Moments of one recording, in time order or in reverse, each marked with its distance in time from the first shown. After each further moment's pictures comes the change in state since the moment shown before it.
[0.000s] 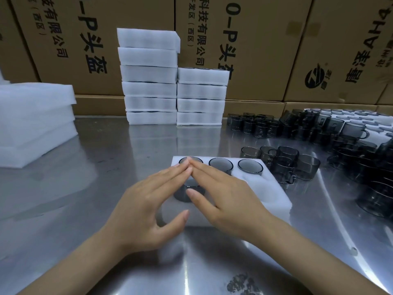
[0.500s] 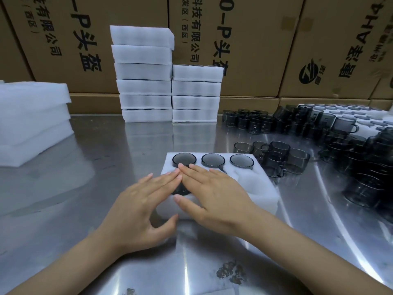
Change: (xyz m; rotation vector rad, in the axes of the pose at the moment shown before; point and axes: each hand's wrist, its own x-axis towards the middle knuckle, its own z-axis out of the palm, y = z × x) left_hand -0.014 -0.003 0.009 0.155 -0.105 -0.033; right_hand -0.004 0.002 0.008 -0.161 -0.166 0.012
